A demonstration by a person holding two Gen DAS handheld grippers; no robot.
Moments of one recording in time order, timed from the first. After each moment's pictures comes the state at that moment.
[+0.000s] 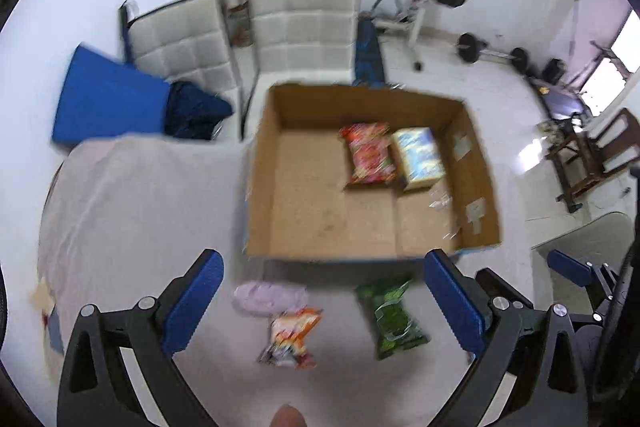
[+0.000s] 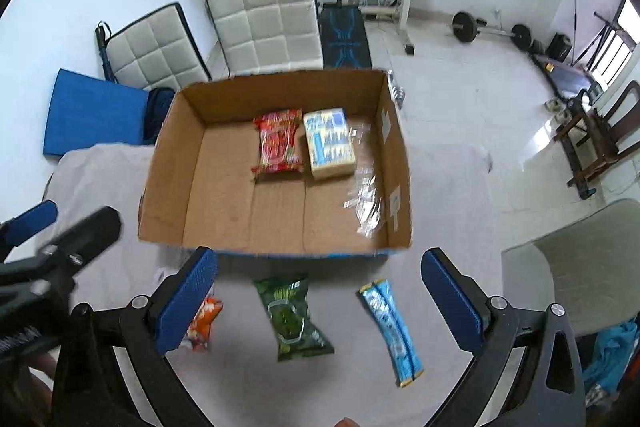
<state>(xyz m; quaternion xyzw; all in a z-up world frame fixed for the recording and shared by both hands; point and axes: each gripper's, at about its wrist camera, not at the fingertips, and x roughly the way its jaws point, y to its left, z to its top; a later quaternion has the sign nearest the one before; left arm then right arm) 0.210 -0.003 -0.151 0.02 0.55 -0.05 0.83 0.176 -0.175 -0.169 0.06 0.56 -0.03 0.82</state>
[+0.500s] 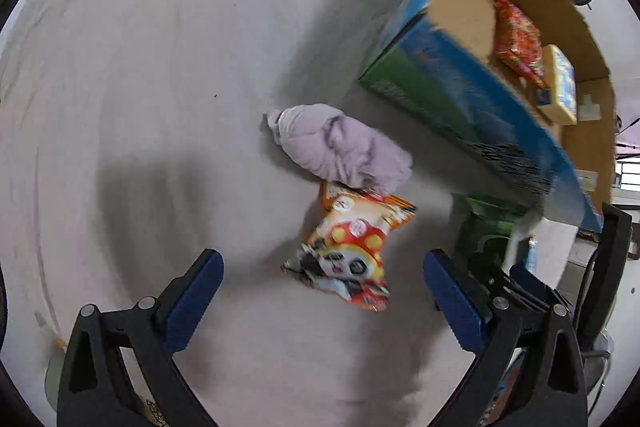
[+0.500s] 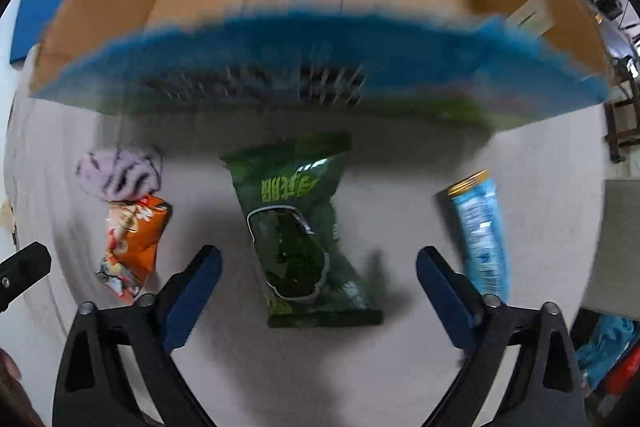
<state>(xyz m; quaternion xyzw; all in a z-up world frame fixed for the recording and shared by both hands) 0.183 0.084 -0.338 -0.16 0.71 0.03 0.68 0.177 -0.136 -0.370 0.06 0.72 0.01 0.69</state>
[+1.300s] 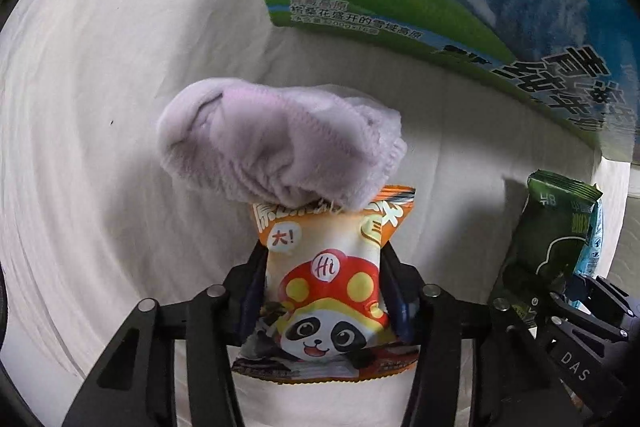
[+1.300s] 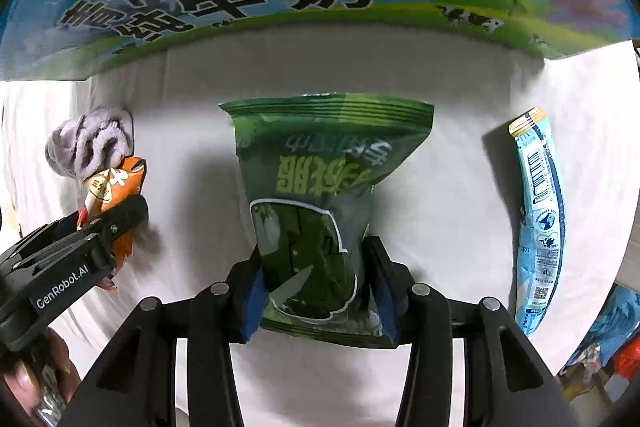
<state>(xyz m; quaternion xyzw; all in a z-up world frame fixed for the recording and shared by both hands) 0.186 -0.005 -0.416 -0.04 0.74 -0.02 0.67 0.162 -0.153 -0.405 0.08 0.76 0.02 0.64</state>
